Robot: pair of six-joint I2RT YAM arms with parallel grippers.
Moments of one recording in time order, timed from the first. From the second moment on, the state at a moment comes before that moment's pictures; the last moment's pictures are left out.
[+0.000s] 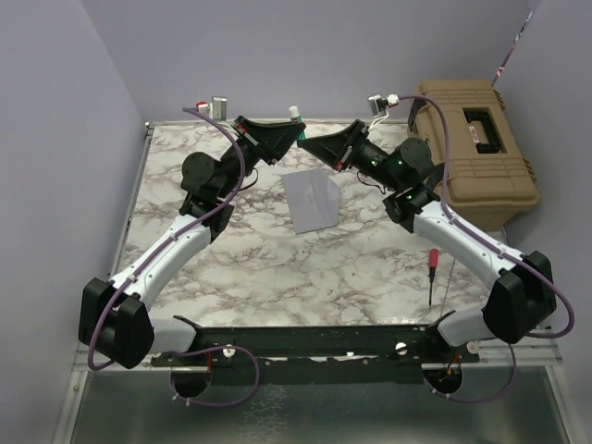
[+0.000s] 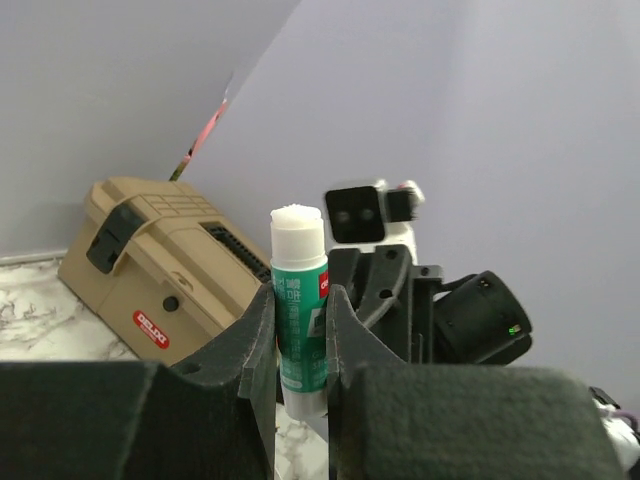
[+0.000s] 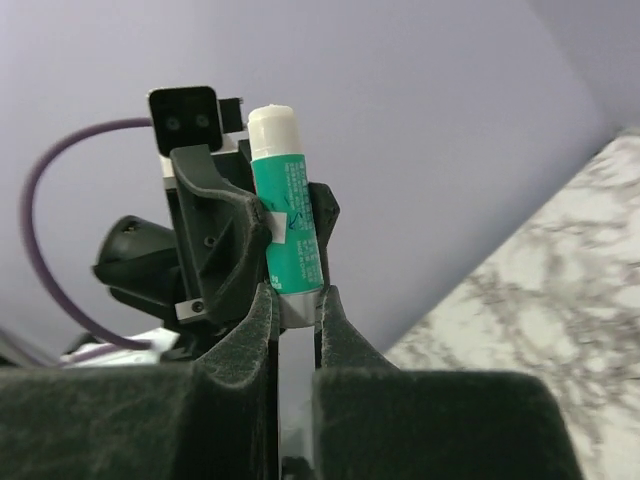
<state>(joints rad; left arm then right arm) -0.45 1.29 1.03 0.78 0.33 -0.92 0.57 1.42 1.17 0.59 -0.47 0.88</state>
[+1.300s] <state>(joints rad) -0.43 1.29 0.99 0.86 0.33 -0.98 0.70 1.41 1.01 0.80 -0.37 -0.09</state>
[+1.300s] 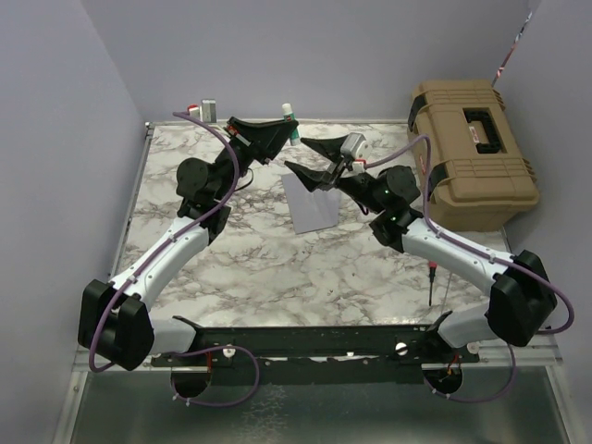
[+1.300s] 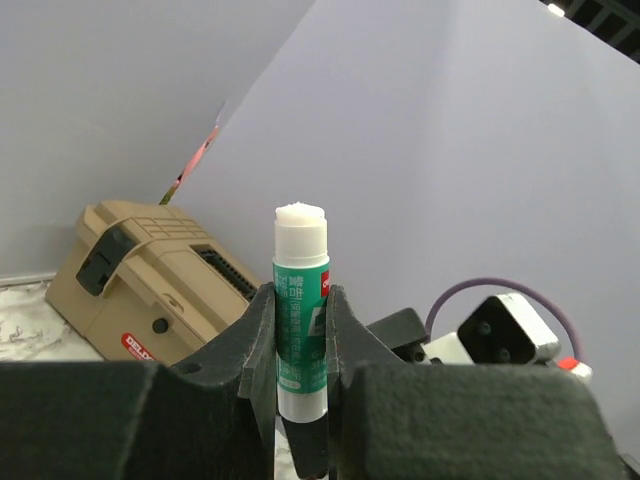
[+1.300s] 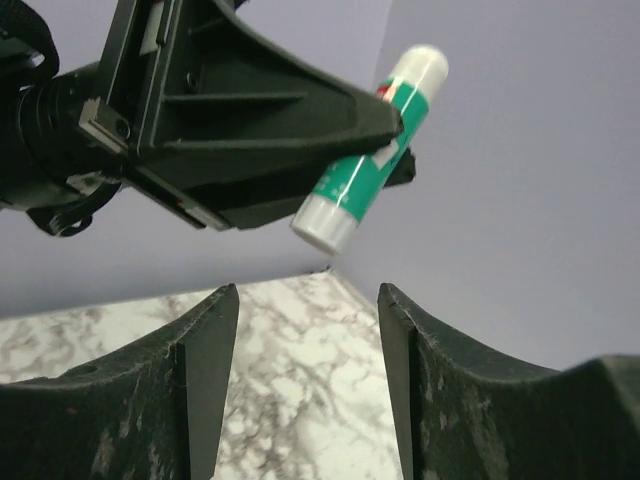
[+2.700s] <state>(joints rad) -0.43 1.29 0.99 0.89 0.28 -0.97 0.75 1.48 1.00 1.06 -0.10 0.36</state>
